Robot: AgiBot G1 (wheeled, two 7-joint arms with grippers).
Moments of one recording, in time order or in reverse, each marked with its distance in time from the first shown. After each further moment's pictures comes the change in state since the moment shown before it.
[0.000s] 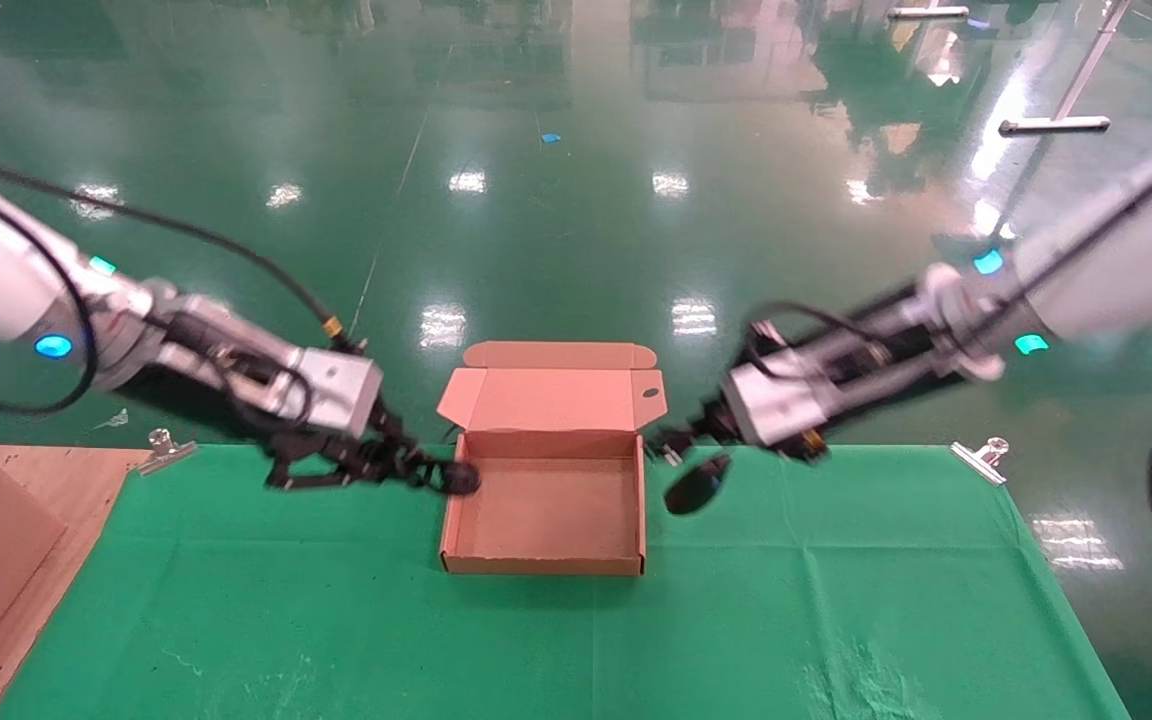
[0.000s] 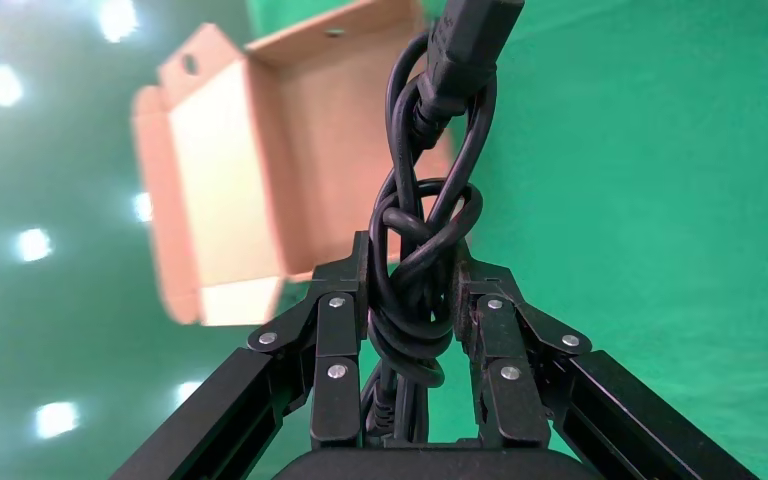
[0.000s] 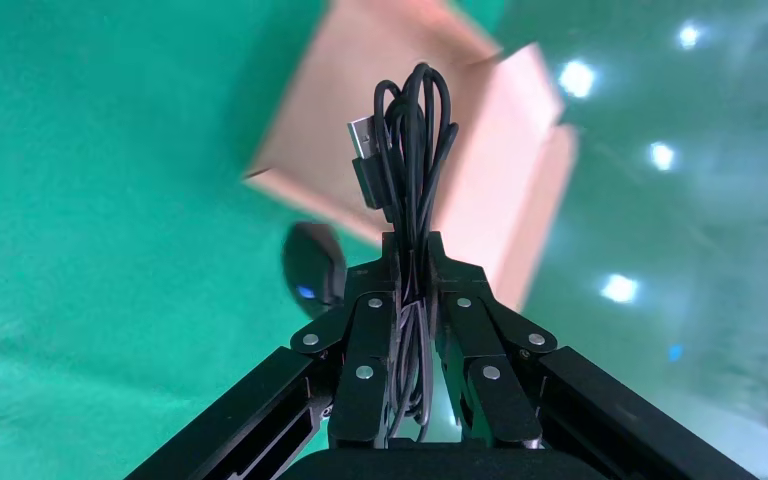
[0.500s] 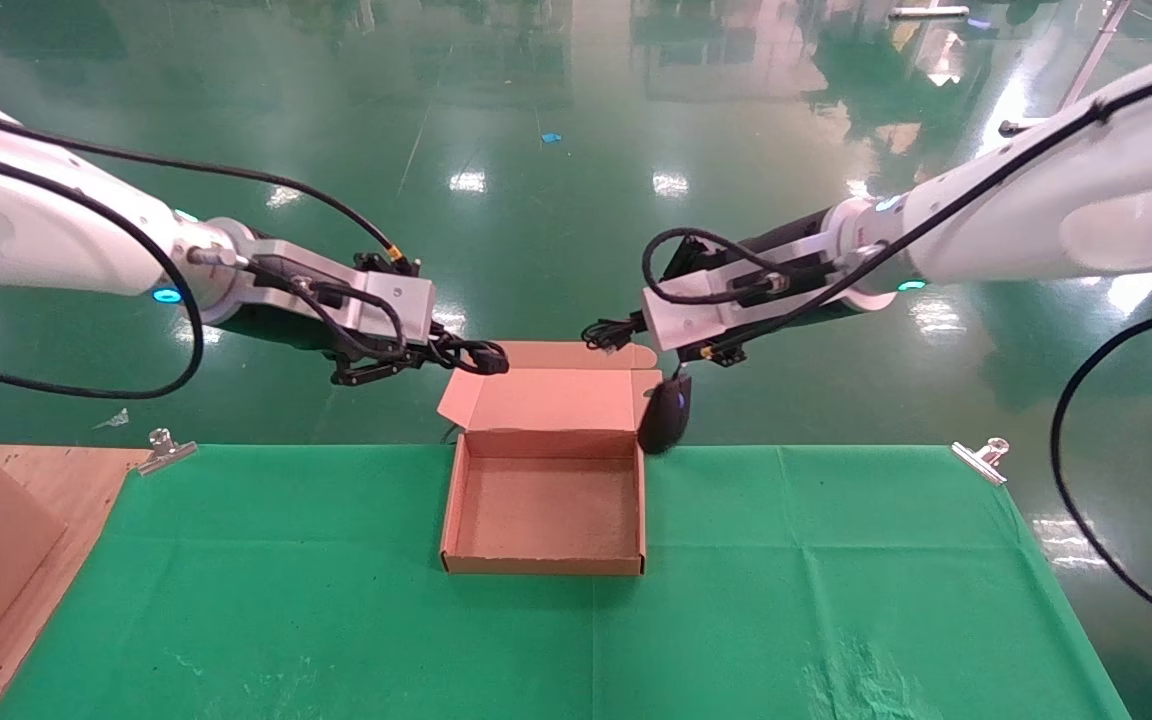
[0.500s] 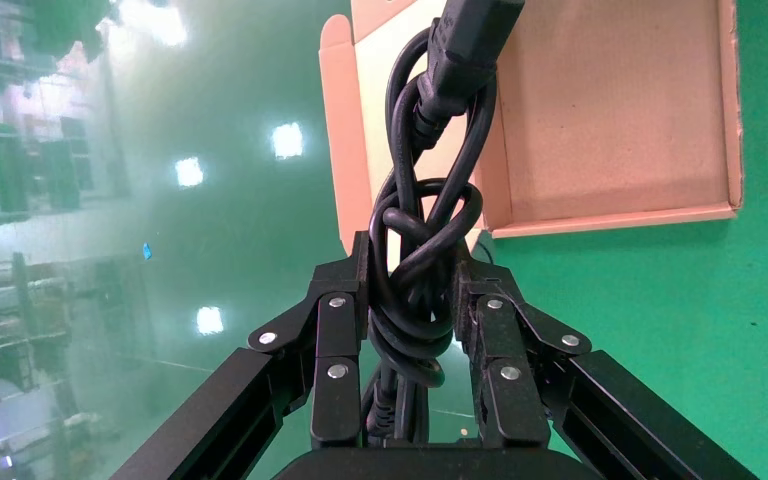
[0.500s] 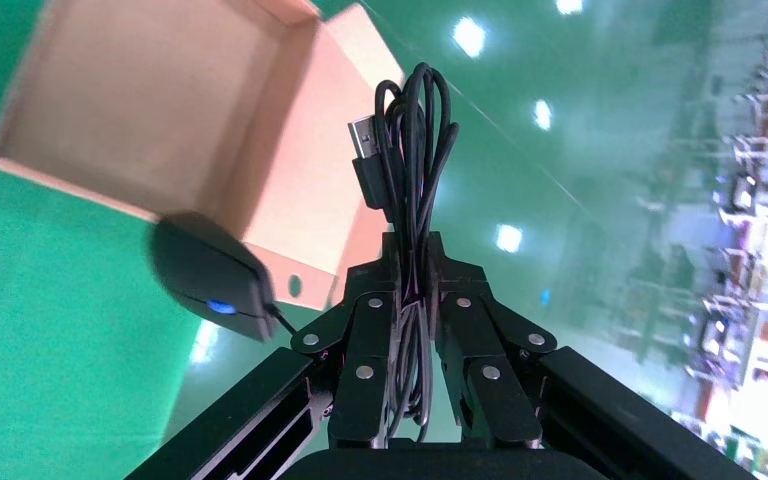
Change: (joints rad) left arm 0.011 0.089 -0.013 0.020 -0.012 -0.267 0.015; right arm -0.037 -0.069 0.002 0.112 0.040 0.234 0.072
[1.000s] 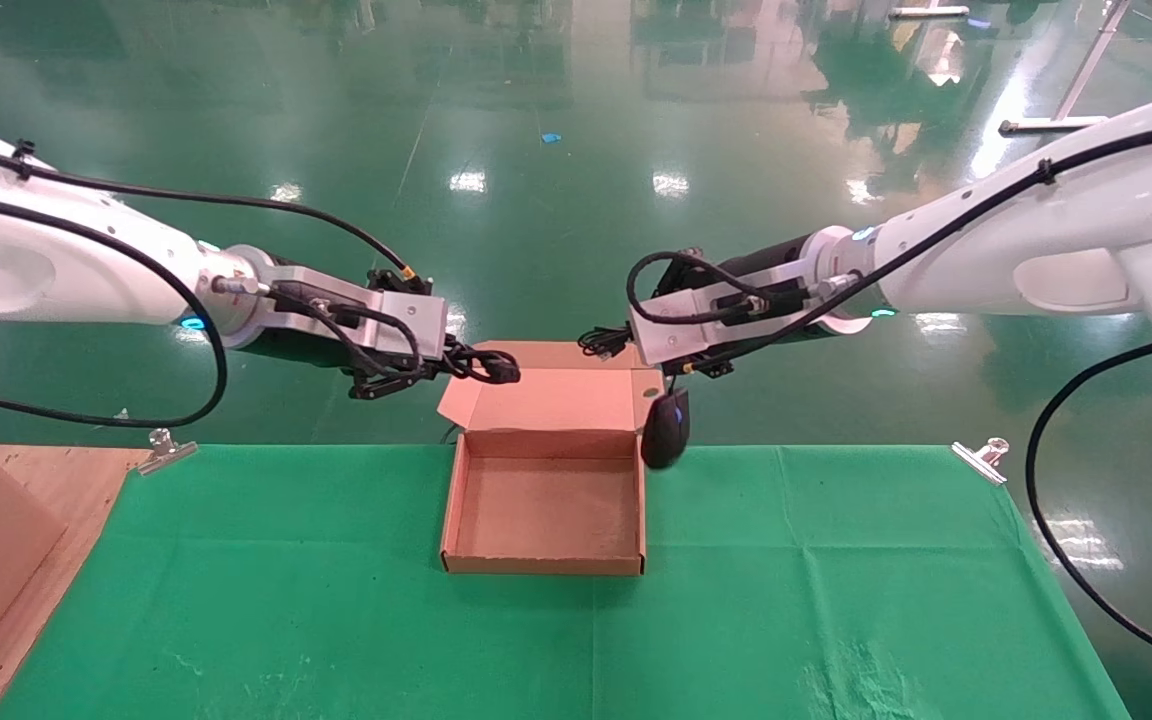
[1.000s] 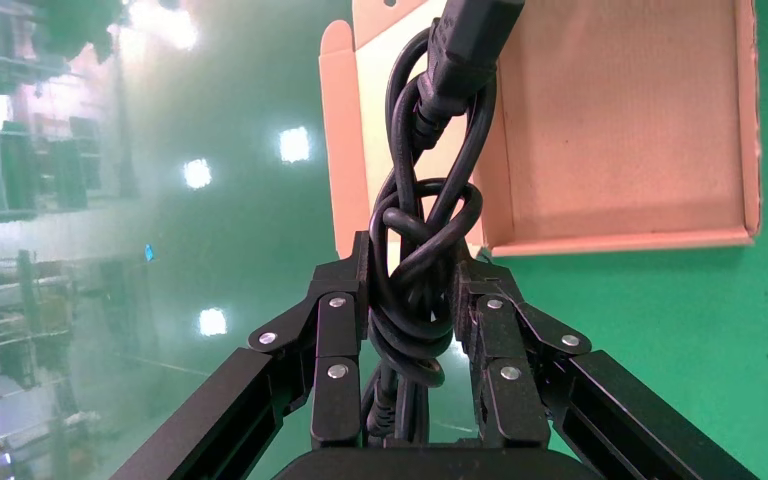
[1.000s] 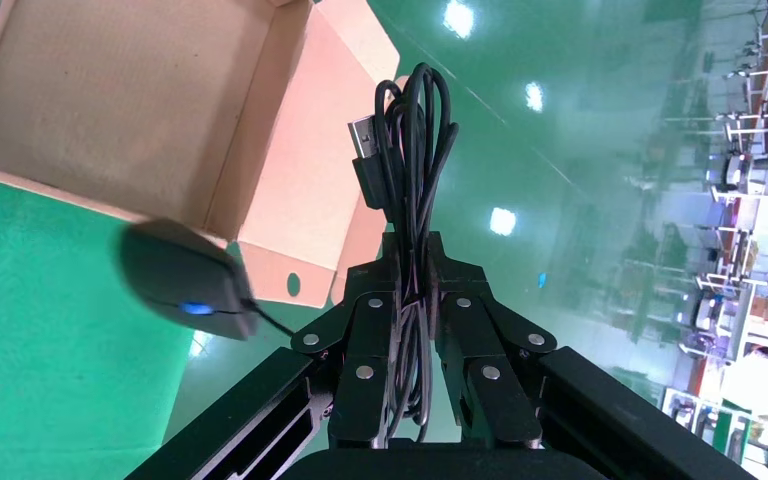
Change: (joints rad) left arm 0.066 0.018 -0.025 -0.006 -0.039 -0.102 0.052; right arm -0.049 0.004 -0.053 0.067 0.038 0.084 0.060
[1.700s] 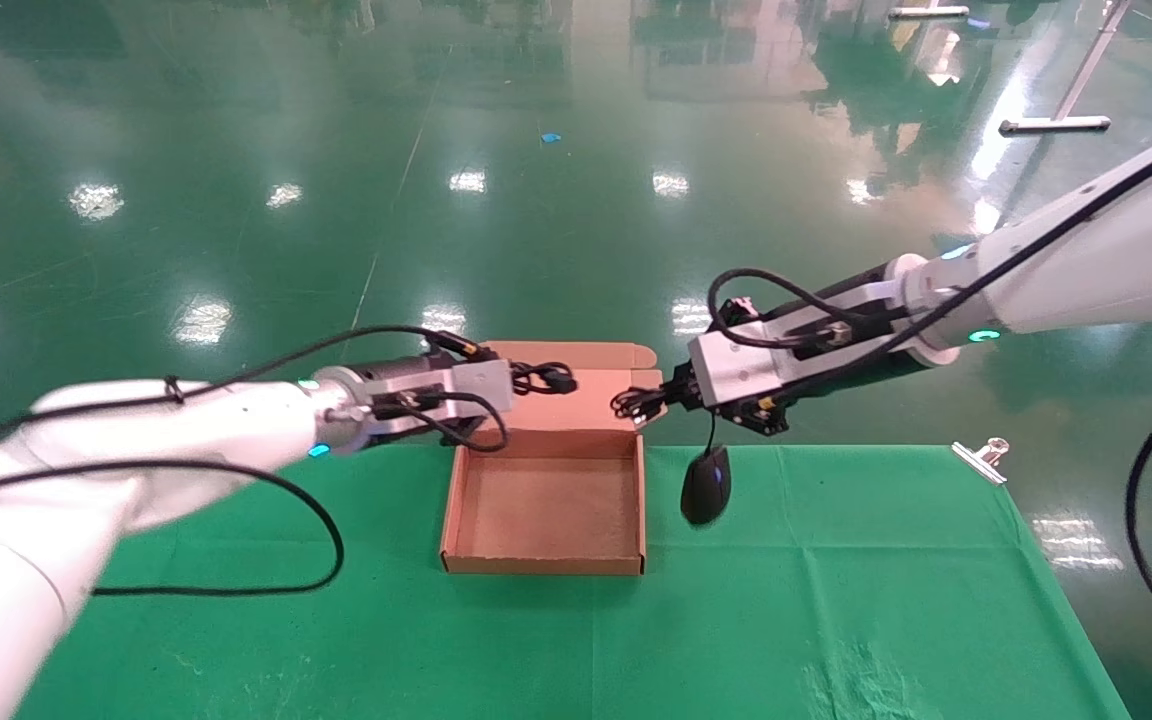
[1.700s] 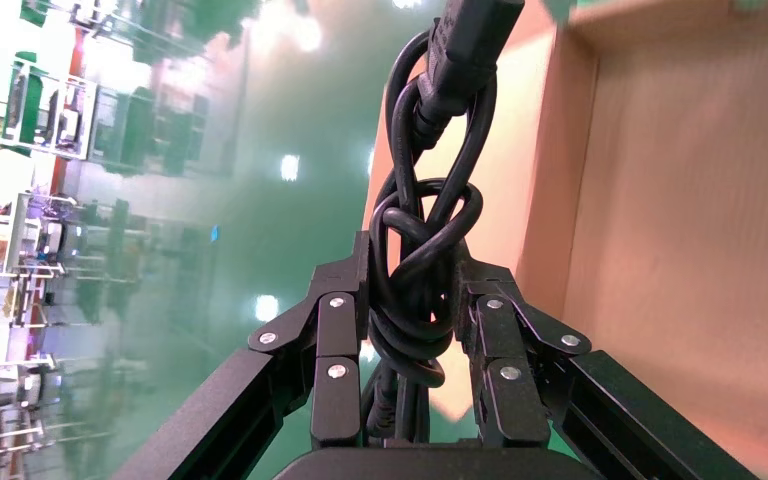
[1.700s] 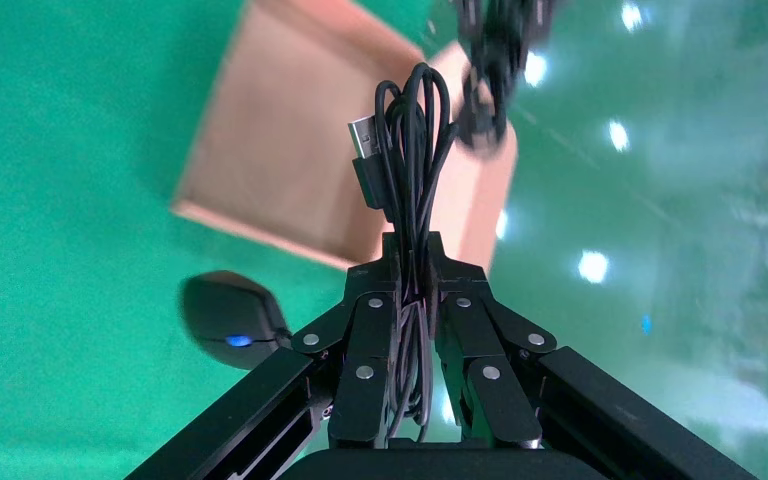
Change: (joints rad) left arm 0.344 0.029 -0.113 -0.145 -0.254 -0.346 0.117; right arm 0.063 0.065 -0.006 -0.123 0.063 -0.265 -0.045
